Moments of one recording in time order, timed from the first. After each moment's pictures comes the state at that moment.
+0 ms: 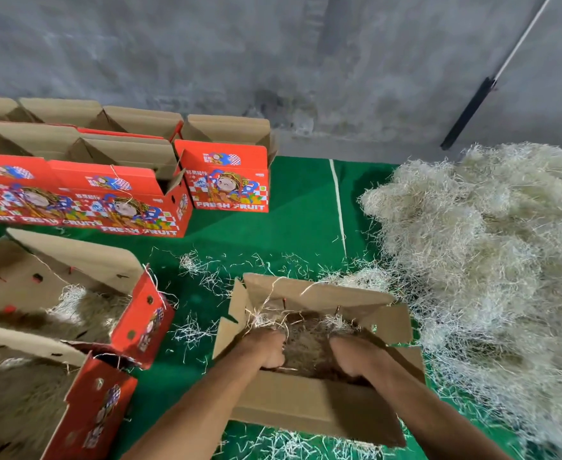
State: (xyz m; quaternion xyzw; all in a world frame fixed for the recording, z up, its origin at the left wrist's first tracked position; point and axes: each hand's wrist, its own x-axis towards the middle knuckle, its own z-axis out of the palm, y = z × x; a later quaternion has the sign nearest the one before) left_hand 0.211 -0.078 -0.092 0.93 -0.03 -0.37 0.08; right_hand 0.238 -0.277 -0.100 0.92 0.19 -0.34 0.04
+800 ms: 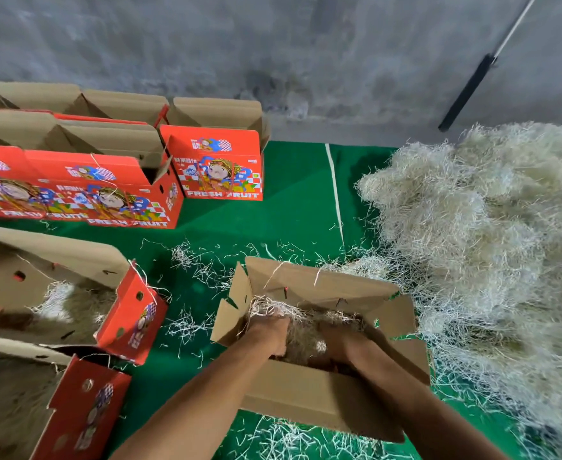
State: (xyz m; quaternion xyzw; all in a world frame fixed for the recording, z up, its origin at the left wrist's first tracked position) left_hand 0.235 -0.097 -0.115 0.93 -0.04 -0.37 0.02; right_hand 0.244 -0.268 -0.113 0.91 0.14 -0.38 -0.02
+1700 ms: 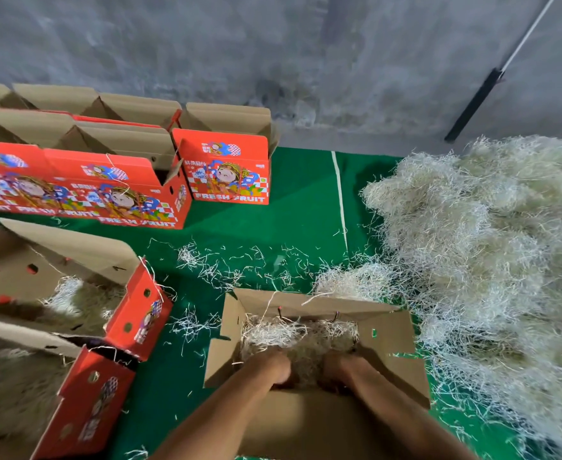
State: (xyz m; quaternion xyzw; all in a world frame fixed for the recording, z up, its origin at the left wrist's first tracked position) left_hand 0.184 -0.106 -0.117 0.91 -0.02 -0.42 0.02; right_hand 0.226 -0.260 -0.124 0.84 0.14 -0.52 0.04
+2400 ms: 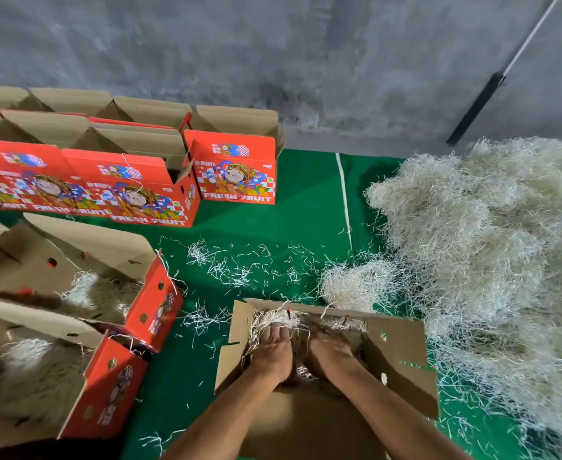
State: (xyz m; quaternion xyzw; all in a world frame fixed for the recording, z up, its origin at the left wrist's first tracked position) left_hand 0.160 -0.095 -0.126 0.96 0.03 -0.26 0.13; right_hand 0.206 -0.225 -0.131 0.93 0.10 -0.36 0.00
